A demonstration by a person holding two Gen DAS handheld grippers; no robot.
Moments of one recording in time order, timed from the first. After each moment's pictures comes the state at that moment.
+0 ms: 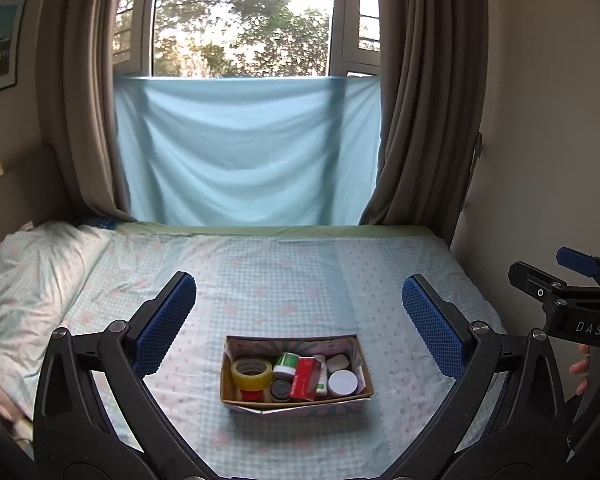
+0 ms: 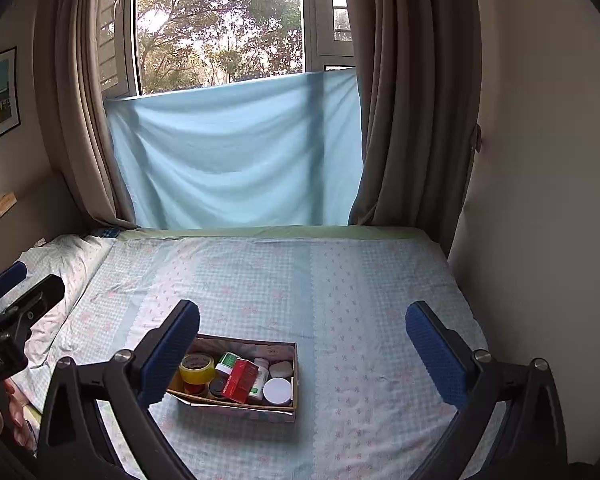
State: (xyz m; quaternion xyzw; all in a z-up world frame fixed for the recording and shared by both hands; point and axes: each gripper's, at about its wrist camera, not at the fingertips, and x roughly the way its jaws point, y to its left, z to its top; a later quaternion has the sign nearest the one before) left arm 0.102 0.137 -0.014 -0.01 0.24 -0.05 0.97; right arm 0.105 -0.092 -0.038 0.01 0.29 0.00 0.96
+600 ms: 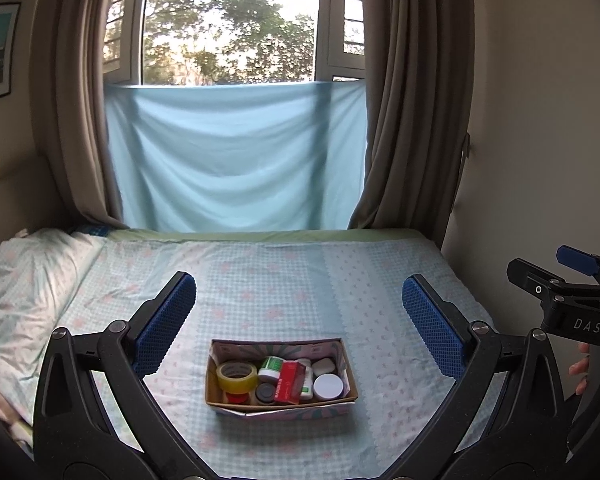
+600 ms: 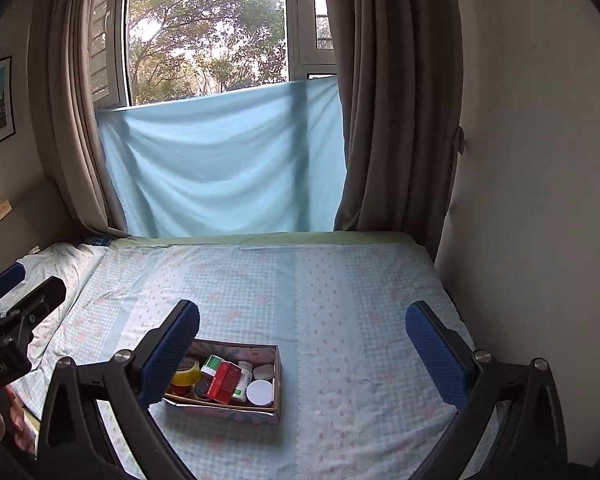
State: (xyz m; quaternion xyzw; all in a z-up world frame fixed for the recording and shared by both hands) left arm 0.090 0.107 -0.014 0.00 0.23 -0.06 0.97; right arm 0.089 -0.120 -0.035 0.01 0.28 -0.01 0.96
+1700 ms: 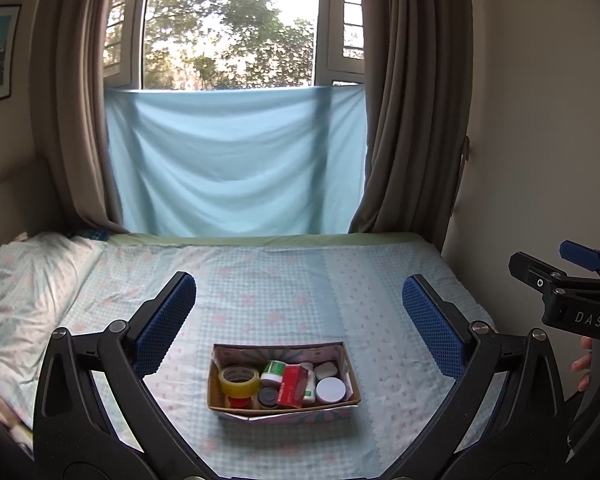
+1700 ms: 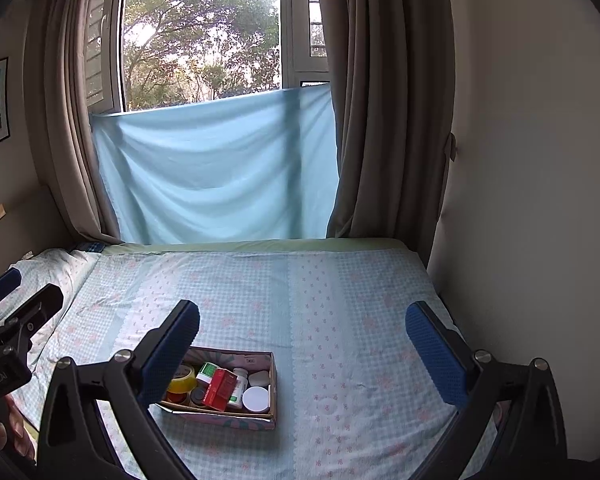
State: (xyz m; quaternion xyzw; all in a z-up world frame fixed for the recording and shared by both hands) left arm 0.089 0.112 -0.012 0.00 0.22 -0.07 0.97; right arm 0.088 -0.122 -0.030 0.01 0.27 -0.03 0.96
